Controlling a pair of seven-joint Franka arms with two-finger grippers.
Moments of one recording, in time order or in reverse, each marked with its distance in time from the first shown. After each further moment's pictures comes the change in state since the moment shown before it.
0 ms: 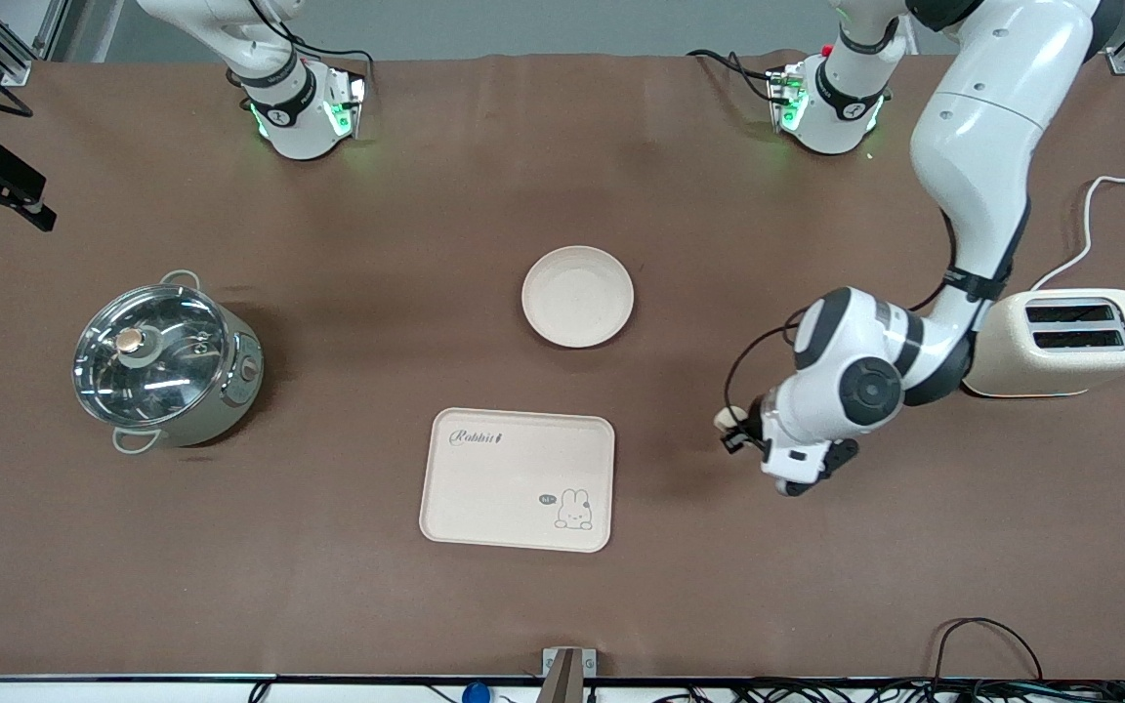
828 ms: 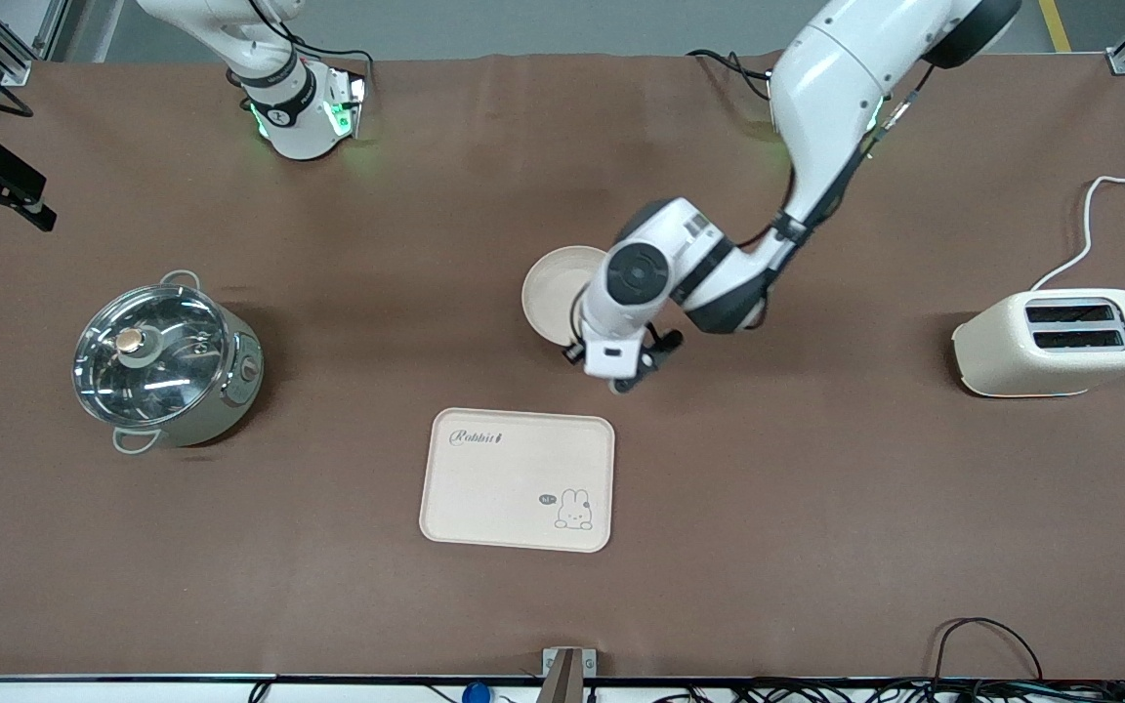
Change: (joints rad) left arm -0.375 -0.012 -0.027 -0.006 0.000 -0.014 -0.579; right arm 0.000 0.000 0.000 0.000 0.000 0.000 0.000
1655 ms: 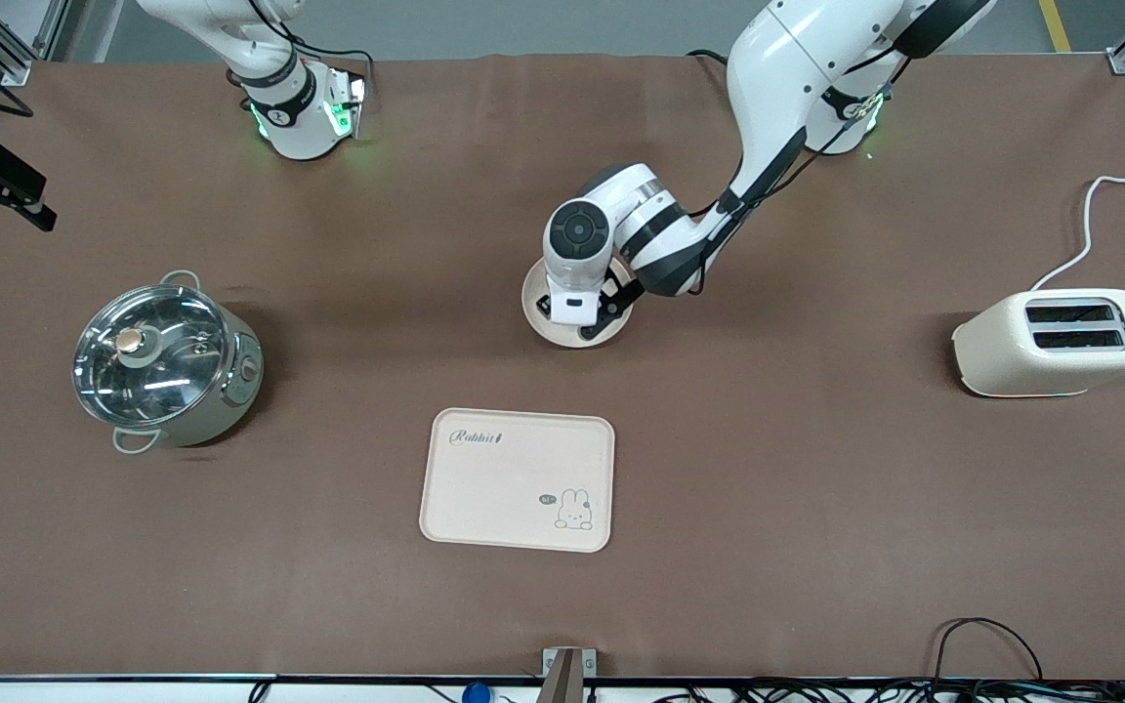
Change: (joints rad) left arm -0.058 -0.024 -0.016 -0.090 0.000 0.004 -0.094; right arm 0.000 0.001 0.000 0.000 0.004 0.000 0.000
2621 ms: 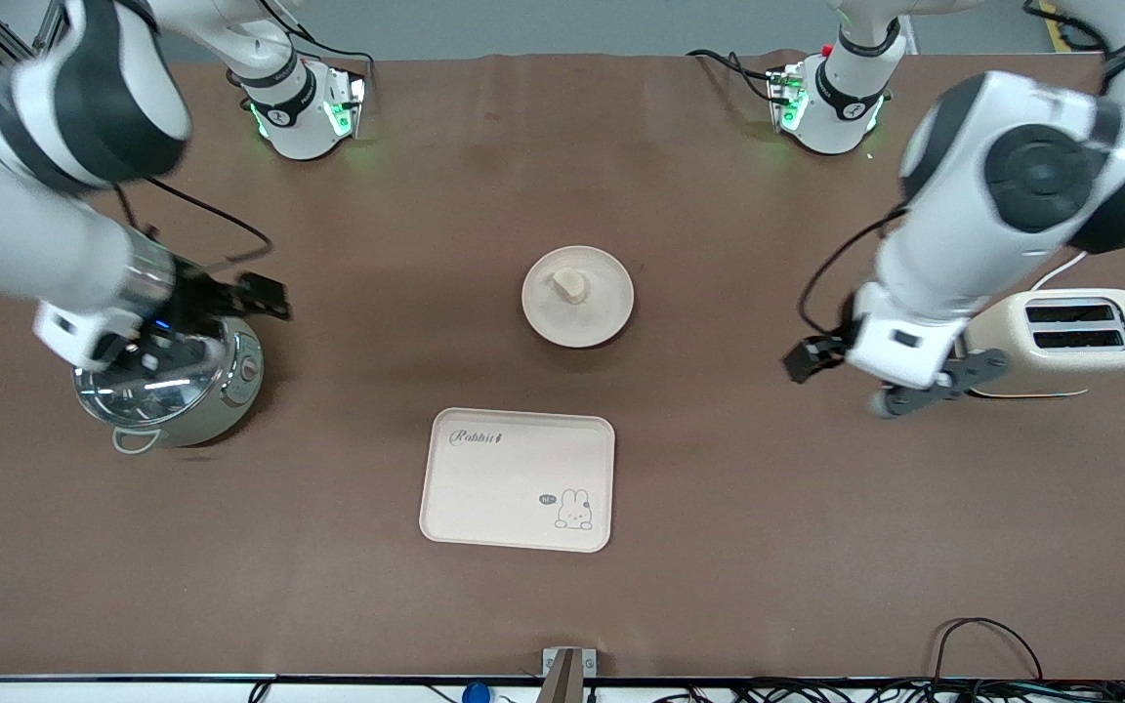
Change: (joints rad) left arm 0.527 -0.353 0.007 0.286 0.060 -0.472 0.972; right arm 0.238 0.372 0.013 -0.022 0.259 0.187 0.104
